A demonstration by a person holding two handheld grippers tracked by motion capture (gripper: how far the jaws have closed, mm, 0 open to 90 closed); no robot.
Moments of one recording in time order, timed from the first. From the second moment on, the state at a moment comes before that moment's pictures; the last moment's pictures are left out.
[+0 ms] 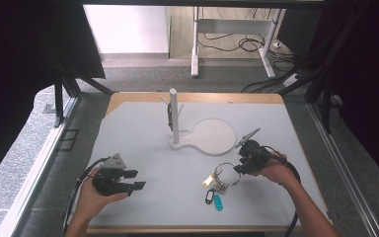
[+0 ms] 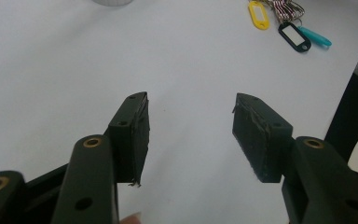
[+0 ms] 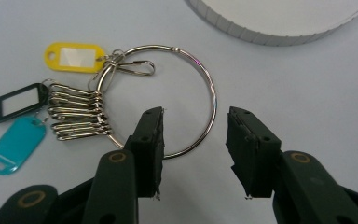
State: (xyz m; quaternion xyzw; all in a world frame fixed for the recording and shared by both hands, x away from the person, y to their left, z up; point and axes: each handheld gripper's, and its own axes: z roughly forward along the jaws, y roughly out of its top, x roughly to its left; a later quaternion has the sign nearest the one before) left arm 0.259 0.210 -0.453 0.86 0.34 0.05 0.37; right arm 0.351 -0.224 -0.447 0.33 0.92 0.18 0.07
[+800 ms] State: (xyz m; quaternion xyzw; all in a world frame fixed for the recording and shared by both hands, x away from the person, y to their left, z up) left arm 0.258 0.210 -0.455 0.86 0.34 0.04 0.37; right arm 0.385 -0.200 -0.473 0.34 0.93 0.11 0.04
